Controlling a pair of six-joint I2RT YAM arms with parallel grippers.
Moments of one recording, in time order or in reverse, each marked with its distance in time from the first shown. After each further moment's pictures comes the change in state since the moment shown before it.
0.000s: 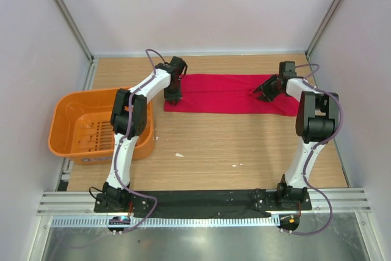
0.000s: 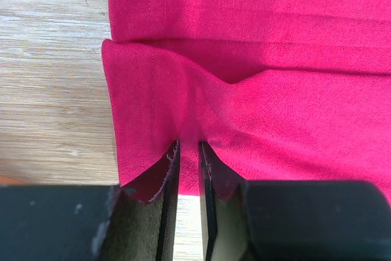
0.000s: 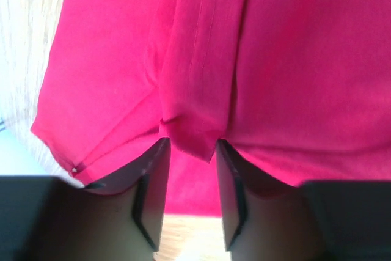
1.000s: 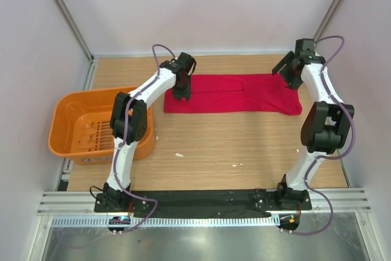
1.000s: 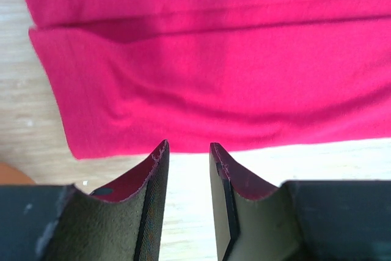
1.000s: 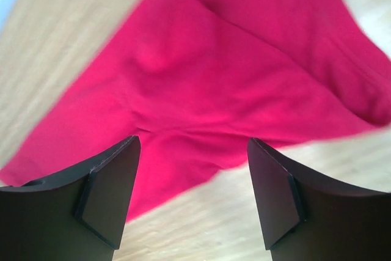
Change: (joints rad) left arm -0.081 -0.102 -0.001 0.003 0.038 -0.008; right arm -0.032 -0.092 0.330 -0.343 0.291 -0.217
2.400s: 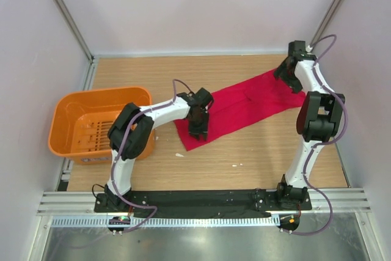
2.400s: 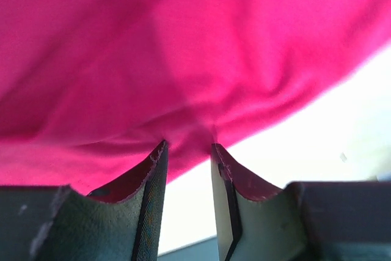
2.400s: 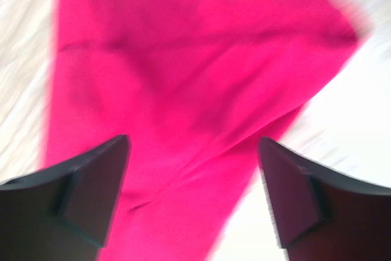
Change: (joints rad) left arm -0.242 -0.181 -0.477 0.161 0.241 -0.185; right arm -0.016 0.134 0.053 -0.064 0.278 -0.008
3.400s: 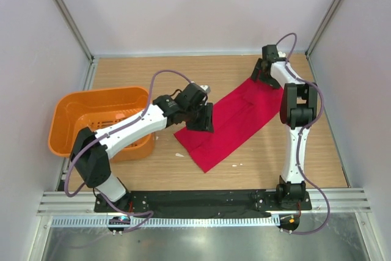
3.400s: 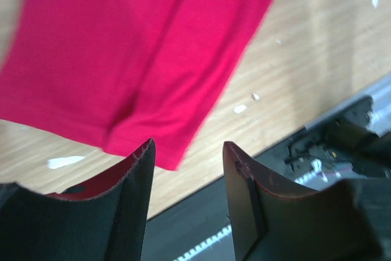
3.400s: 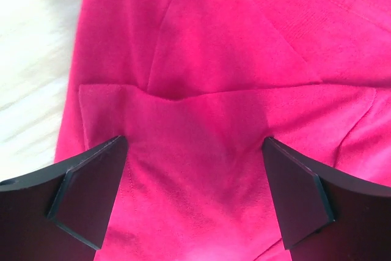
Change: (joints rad) left arm -0.116 -0.437 -0.117 0.079 -0.022 -0.022; right arm 0.161 0.294 0.161 0.163 -0.011 -0.194
